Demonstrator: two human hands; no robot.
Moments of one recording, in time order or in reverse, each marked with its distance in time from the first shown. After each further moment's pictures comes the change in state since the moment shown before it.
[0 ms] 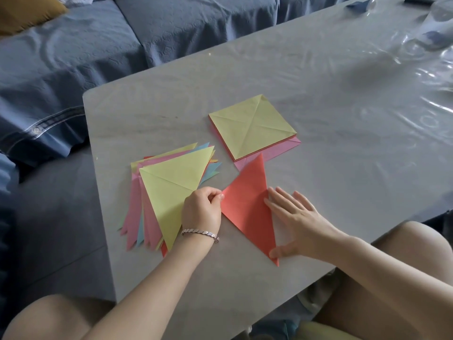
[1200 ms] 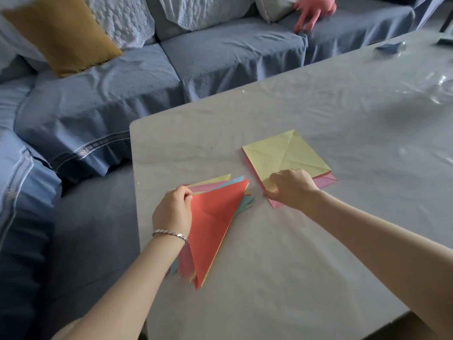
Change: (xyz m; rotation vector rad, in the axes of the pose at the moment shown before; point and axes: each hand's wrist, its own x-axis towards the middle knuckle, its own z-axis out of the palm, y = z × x) left_hand 0.076 -0.047 -0.085 0.334 0.210 0.080; right_hand 0.153 -0.004 -0.073 -0.272 0.287 0.161
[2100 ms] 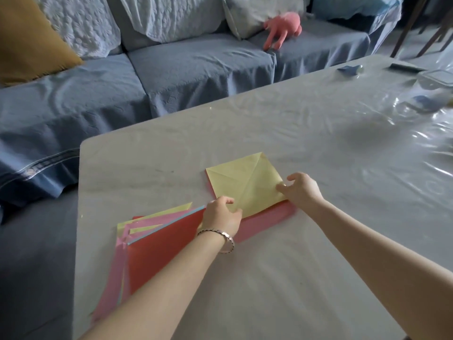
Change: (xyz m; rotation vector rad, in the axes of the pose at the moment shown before) left_hand 0.021 0.140 0.083 -0.280 -0.469 -0.051; right_hand 0.010 0.094 -0.004 0.801 0.067 0.690
